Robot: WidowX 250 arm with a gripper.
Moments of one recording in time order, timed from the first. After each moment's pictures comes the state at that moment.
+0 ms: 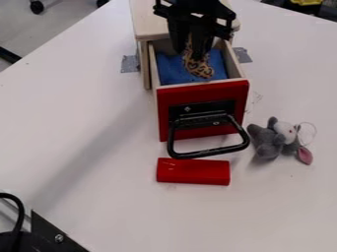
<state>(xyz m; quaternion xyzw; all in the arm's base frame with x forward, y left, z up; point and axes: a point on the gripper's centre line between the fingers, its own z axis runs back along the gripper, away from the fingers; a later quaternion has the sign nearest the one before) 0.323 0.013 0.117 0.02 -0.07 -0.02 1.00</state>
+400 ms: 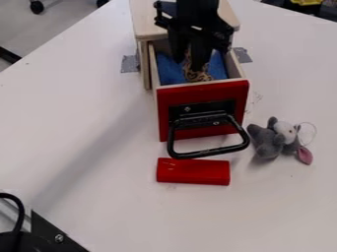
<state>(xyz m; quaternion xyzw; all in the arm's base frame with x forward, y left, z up) 0.322 0.019 0.100 0.03 -0.08 -0.02 1.00</state>
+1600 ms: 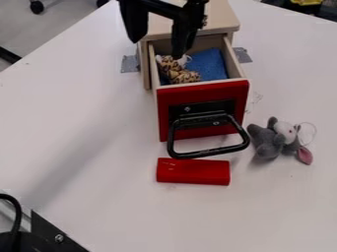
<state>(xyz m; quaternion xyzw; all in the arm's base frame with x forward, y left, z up) 0.265 0.023 0.153 0.03 -0.03 0.00 1.00</state>
